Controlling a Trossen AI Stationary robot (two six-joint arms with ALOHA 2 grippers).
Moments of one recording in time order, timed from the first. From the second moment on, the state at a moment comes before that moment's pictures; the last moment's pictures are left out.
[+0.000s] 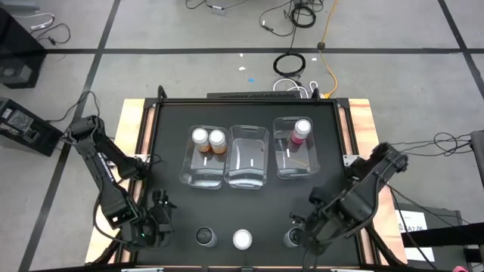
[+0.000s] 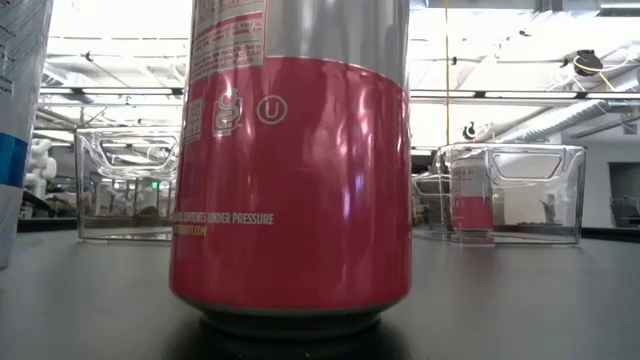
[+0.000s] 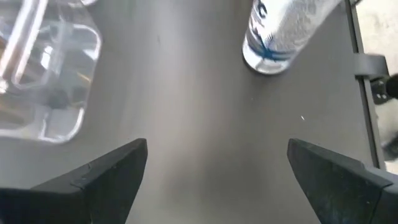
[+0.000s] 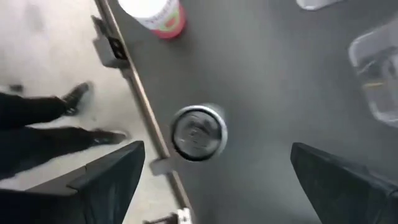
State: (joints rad) left arm -1.09 1.32 0.89 -0.82 -0.49 -1.01; right arm 0.72 1.79 2.02 -1.53 0.13 1.13
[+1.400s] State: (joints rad) left arm -1.09 1.32 0.89 -0.82 -0.55 -1.01; right arm 0.77 1.98 1.79 -1.36 0.08 1.35
